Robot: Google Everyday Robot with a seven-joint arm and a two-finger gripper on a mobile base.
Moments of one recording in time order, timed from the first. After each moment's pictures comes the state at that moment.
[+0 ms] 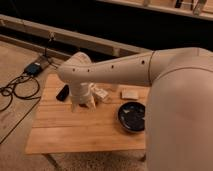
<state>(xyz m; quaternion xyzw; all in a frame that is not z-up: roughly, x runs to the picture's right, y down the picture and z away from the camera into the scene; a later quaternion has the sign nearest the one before) -0.107 0.104 0.703 -0.26 0.23 0.64 0.68</state>
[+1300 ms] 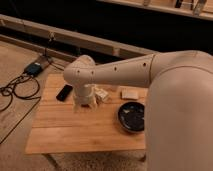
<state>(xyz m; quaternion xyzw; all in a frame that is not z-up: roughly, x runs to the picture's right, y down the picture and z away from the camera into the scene) -0.093 0.111 0.734 -0.28 0.21 0.62 0.70</state>
